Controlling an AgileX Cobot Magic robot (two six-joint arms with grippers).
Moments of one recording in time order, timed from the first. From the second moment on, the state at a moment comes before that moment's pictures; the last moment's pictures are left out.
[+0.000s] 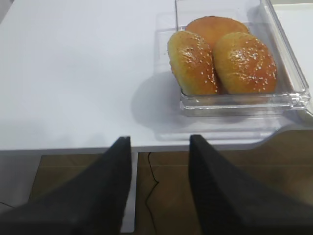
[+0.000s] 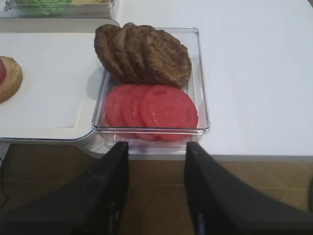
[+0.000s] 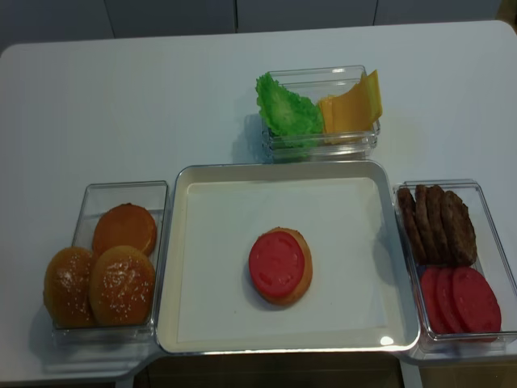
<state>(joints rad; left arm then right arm) -0.01 -0.02 -0.49 0.12 1.18 -0.11 0.10 -0.02 -0.49 0.01 1.13 0.02</state>
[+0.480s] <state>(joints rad) -0.01 -0.02 -0.49 0.12 1.18 -0.11 0.10 -0.02 -0.49 0.01 1.13 0.02</state>
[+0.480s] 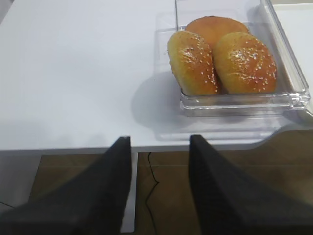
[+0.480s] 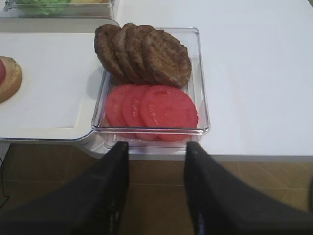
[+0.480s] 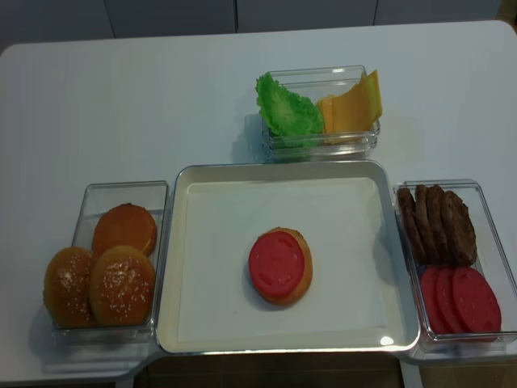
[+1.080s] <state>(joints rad) -0.01 -0.02 -0.49 0.12 1.18 -0.11 0.10 -0.02 -0.49 0.01 1.13 0.02</state>
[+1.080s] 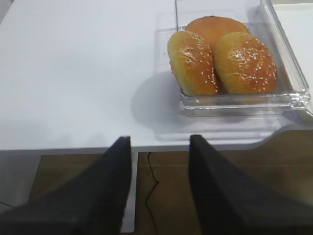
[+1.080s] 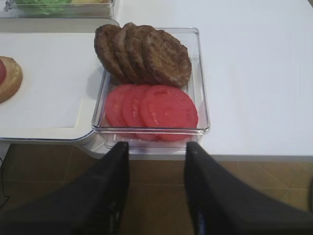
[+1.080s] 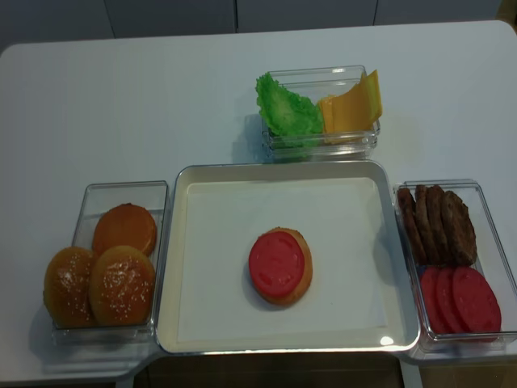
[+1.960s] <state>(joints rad) -0.01 -0.02 -0.49 0.12 1.18 -0.11 0.10 0.15 -0.58 0.12 1.05 0.02</state>
